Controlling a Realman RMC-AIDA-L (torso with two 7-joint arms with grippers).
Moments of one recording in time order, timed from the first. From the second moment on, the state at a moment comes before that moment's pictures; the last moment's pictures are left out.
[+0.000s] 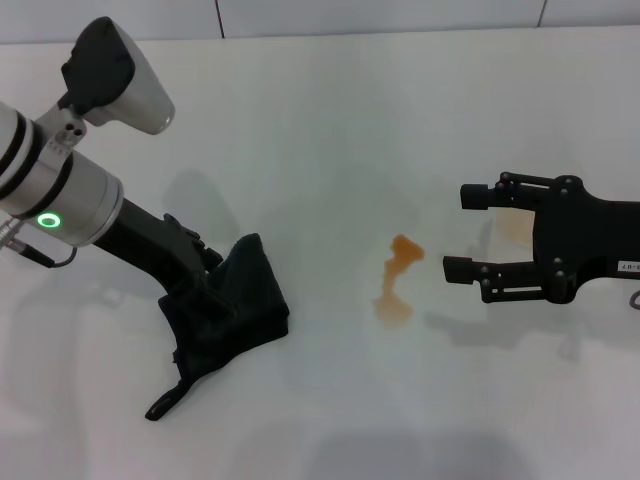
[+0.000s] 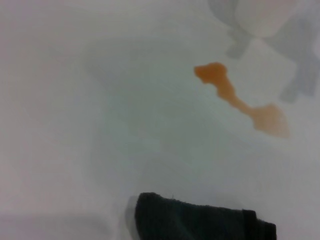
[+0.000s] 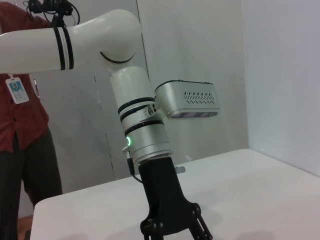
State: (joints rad) left arm -0.75 -2.08 1.07 0.89 2.54 1.57 -1.95; right arm 0.15 2.01 -1.30 -1.25 -1.51 -1.47 1.55
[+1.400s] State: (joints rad) left arm -0.73 -2.09 1.14 0.90 2.50 1.53 -2.04; right arm 0.14 2.01 -1.30 -1.24 -1.50 -1.49 1.55
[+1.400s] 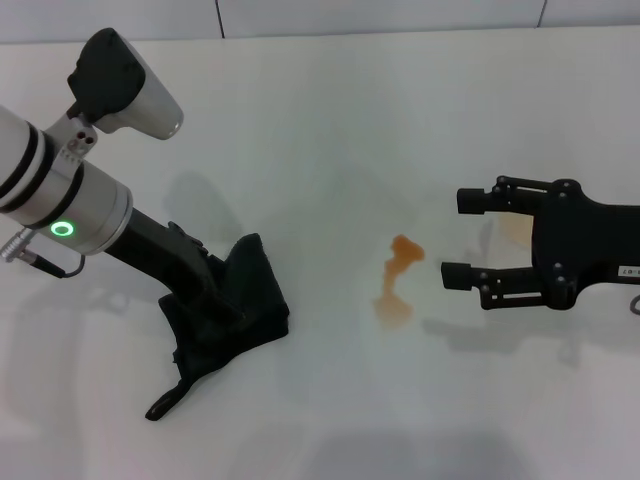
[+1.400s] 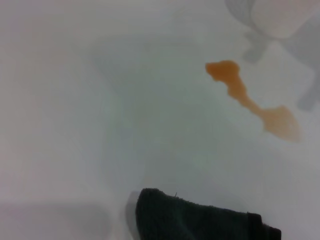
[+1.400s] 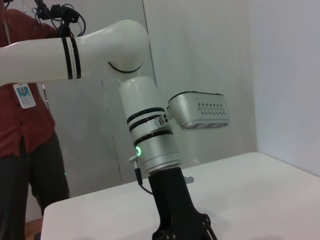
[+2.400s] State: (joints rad) left arm -0.73 -2.08 1.20 0.90 2.49 1.51 -2.09; right arm 0.14 2.01 -1.30 -1.23 -1.50 -1.51 1.54
